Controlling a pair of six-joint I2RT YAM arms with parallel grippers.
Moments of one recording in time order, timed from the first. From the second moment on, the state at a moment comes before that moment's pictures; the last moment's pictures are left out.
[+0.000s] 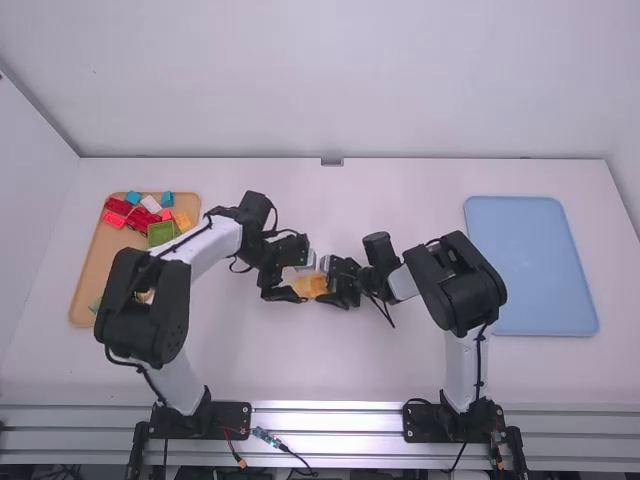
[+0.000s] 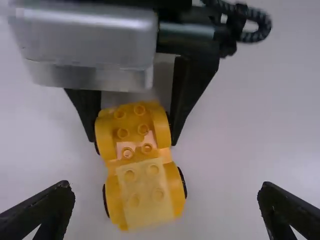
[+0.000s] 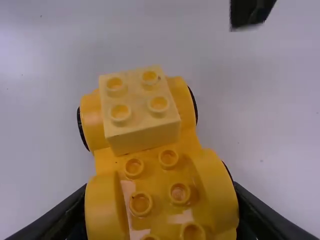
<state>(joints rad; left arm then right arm) -0.21 1.78 1.14 -0.81 0.67 1.30 0.43 2.11 0.76 0.46 -0.87 -0.76</state>
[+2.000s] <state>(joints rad) 0.13 1.72 1.21 -0.74 0.42 0.60 0.42 1.74 0.82 -0.14 -0.52 -0.81</state>
